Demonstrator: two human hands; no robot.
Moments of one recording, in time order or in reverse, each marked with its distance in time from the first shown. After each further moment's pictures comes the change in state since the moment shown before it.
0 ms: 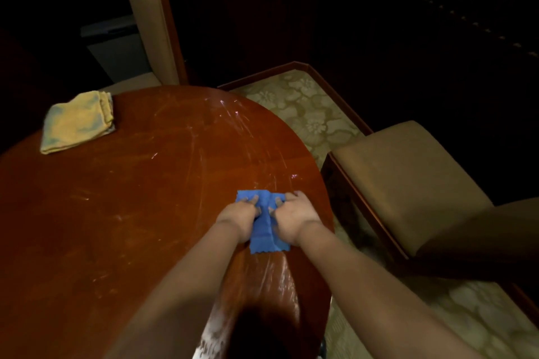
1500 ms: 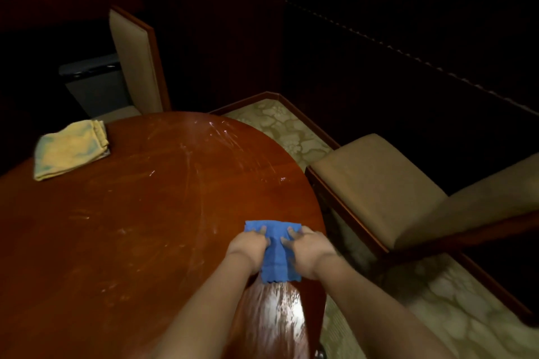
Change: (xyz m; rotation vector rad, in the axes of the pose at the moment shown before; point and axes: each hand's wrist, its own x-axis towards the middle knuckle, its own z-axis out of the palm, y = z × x) left_hand -0.063 0.033 0.030 0.206 -0.056 0.144; right_hand -0.083 -0.039 0.035 0.172 -0.140 0.164
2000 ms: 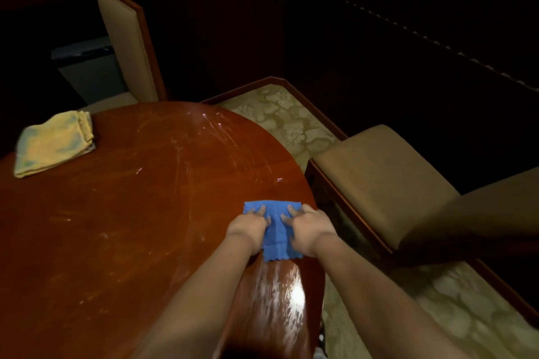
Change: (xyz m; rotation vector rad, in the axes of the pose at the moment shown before) left_hand 0.051 -0.007 -0.033 -0.049 0.021 -0.057; right_hand 0.041 0.046 -0.027 0.064 0.060 -0.001
